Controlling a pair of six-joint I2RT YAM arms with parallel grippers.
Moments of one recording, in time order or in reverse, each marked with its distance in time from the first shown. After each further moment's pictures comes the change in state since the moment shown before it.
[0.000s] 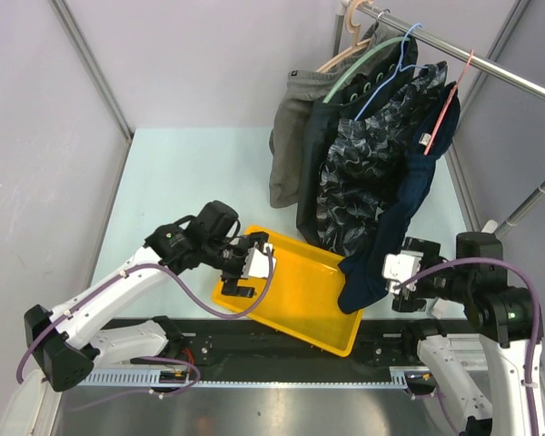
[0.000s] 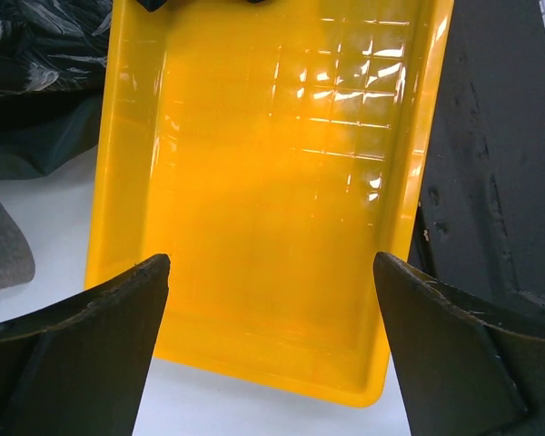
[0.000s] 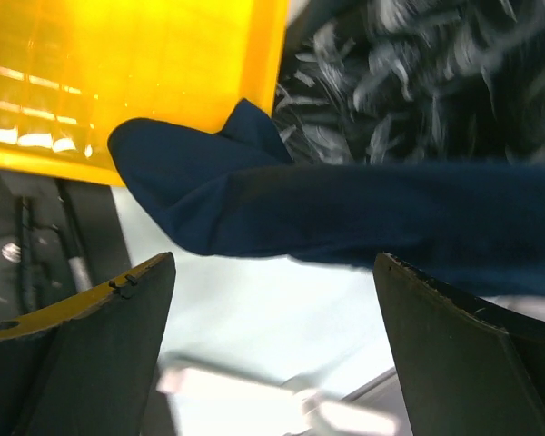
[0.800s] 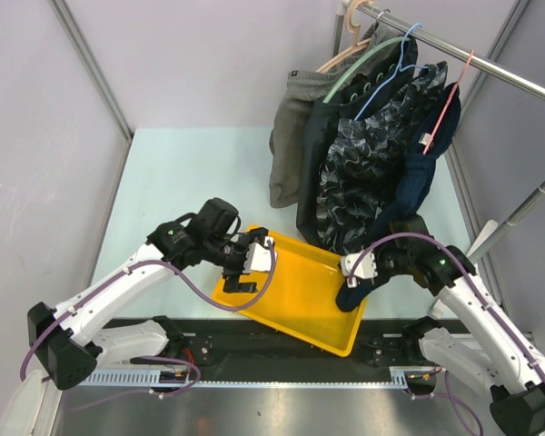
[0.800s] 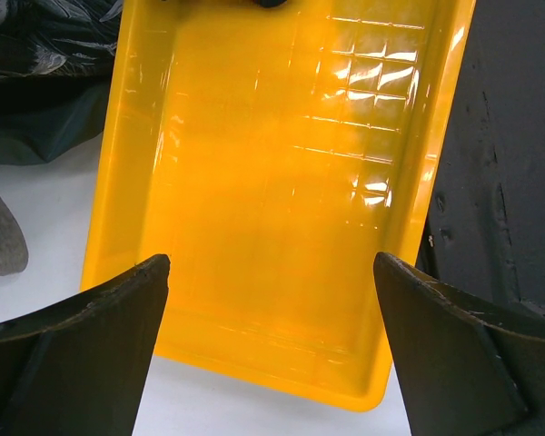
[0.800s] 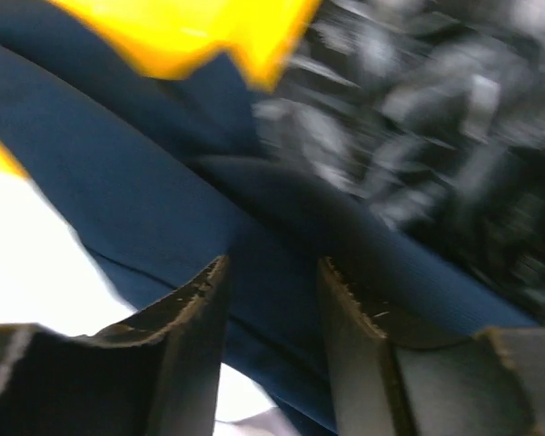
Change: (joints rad) left arm 0.027 0.024 0.000 0.024 0.011 -0.038; right arm 0.323 0.233 -0.338 0.422 0.327 -0.212
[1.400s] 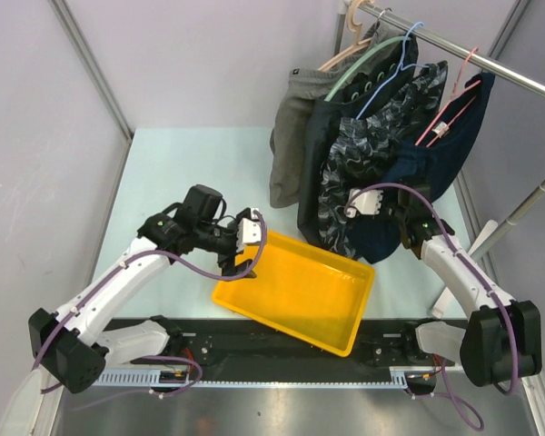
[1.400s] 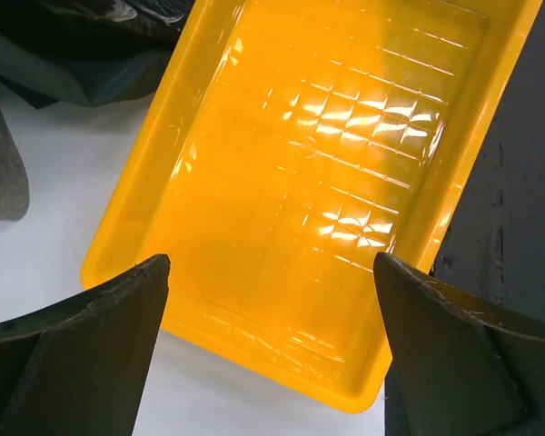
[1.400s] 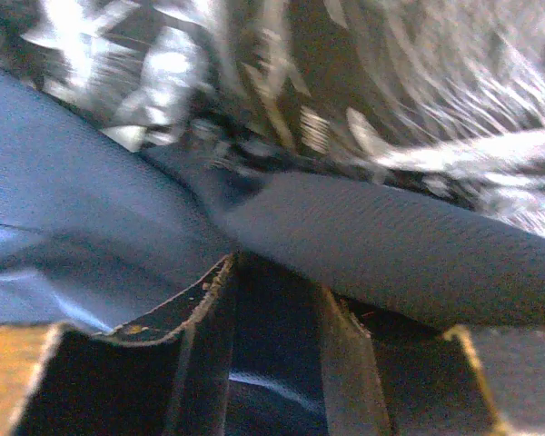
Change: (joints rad) left arm 0.159 0.011 0.019 0.030 0.083 -0.116; right arm -0.228 0.345 -0.010 0.747 0.265 0.012
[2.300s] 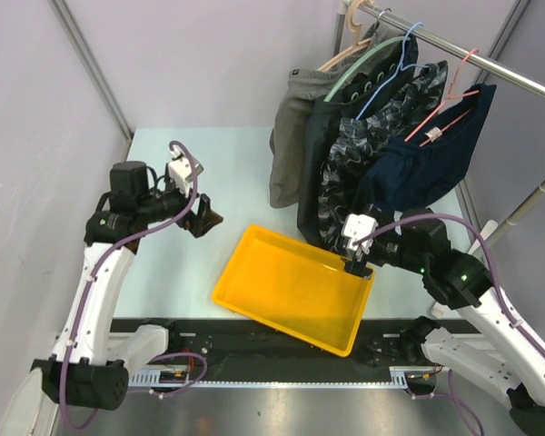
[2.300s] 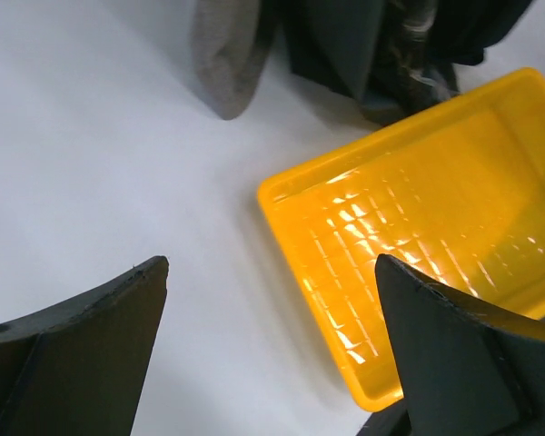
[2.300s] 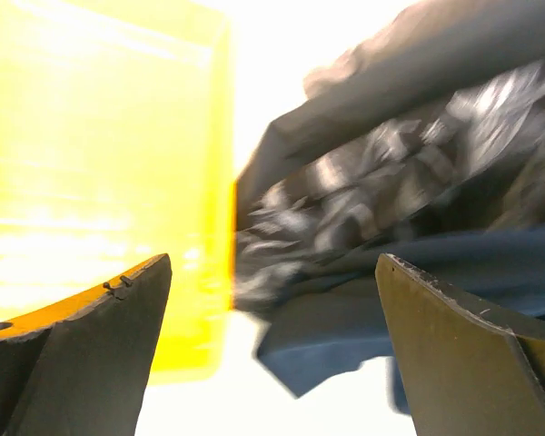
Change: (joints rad) left arm 0.489 -0.078 0.122 0.080 0.013 -0.416; right arm 0.451 -0.431 0.156 -0.461 -0.264 0.680
